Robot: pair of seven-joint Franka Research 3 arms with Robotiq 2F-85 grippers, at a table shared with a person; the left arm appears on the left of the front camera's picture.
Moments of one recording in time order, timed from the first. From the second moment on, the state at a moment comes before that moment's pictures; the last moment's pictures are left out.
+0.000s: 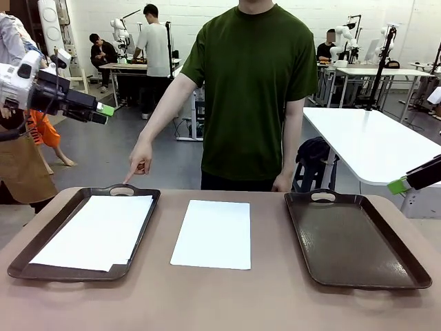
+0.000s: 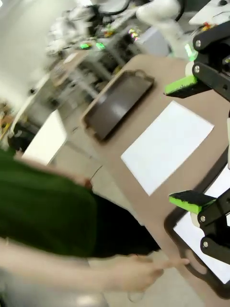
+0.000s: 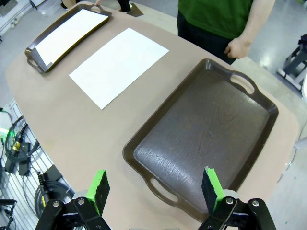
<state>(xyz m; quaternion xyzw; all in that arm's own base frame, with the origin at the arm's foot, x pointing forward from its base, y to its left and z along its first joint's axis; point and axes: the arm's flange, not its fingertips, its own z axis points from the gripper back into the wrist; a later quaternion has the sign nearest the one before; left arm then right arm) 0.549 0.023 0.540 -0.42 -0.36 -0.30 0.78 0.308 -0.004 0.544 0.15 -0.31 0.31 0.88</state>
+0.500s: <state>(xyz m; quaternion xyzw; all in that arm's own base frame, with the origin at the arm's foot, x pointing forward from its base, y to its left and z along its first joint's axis) 0.542 0.009 0.548 -0.39 -0.34 -0.46 0.72 0.308 -0.004 0.544 0.15 -0.32 0.31 0.88</state>
